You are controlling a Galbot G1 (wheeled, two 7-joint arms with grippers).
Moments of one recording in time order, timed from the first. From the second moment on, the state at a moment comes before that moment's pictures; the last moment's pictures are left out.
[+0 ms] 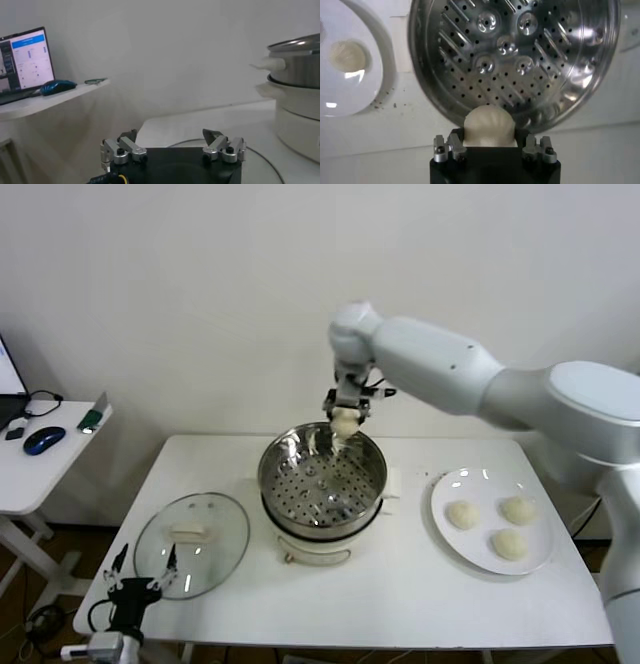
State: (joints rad) left arm 1.64 -1.38 -0.75 -1.86 -0.08 -0.09 -0.02; right arm 0.51 1.42 -1.19 0.90 -0.38 0.66 -1.16
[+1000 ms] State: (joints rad) left arm 1.65 -1.39 -0.75 -1.85 -0.07 -0.08 -0.04; right arm 0.38 1.50 -1.10 0.83 -0.58 0.71 -1.14
